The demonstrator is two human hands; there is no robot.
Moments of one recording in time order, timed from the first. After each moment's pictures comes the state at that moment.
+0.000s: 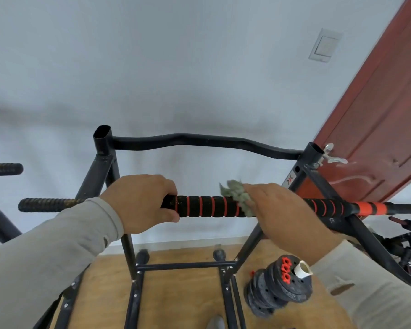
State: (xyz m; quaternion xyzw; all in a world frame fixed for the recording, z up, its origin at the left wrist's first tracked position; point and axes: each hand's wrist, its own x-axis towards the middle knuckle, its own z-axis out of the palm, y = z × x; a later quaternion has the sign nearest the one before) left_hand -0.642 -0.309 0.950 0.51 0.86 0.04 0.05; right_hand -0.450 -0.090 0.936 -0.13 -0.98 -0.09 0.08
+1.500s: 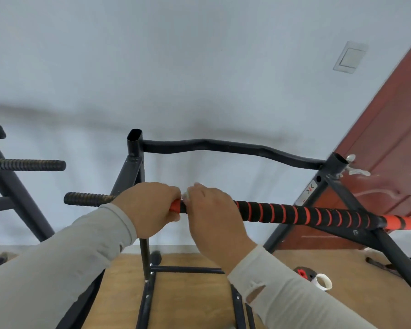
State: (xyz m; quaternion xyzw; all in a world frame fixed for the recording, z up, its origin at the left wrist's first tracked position) left_hand -0.658 -0.345 0.931 0.49 0.87 0.05 0.04; right_hand -0.547 -0.219 0.902 -0.09 -0.98 0.00 0.18
